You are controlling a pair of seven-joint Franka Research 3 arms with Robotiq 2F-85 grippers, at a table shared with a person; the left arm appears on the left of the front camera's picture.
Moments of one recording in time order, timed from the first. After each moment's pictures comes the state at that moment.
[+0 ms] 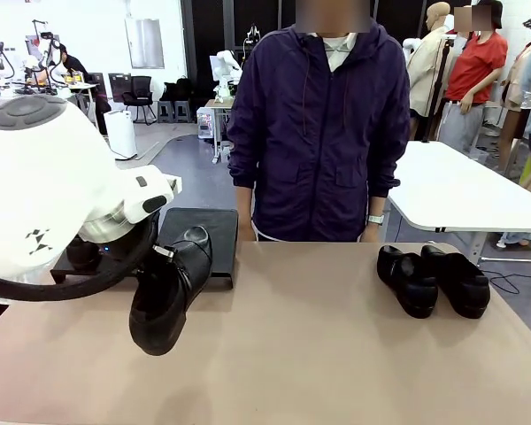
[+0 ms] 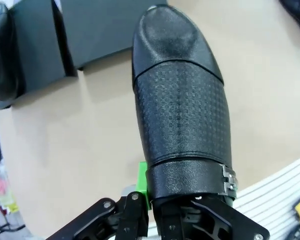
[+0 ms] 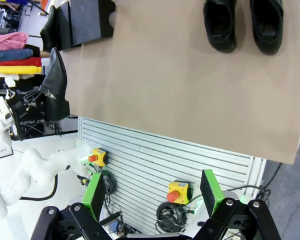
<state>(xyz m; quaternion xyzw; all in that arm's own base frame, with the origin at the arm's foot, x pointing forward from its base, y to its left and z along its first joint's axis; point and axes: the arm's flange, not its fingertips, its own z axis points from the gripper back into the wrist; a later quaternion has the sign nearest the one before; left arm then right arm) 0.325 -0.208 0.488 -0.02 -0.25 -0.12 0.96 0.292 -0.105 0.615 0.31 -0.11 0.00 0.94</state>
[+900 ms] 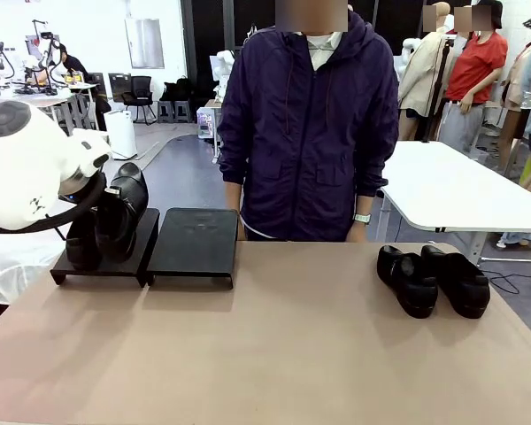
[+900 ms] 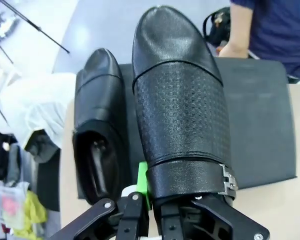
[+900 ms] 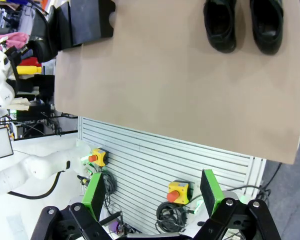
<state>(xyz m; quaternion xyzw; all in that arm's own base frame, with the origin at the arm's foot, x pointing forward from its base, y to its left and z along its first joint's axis) 0.517 -0.053 0.481 0.02 -0.39 -0.01 0.92 0.292 -0.105 0.615 0.31 -0.11 0.00 0.94</state>
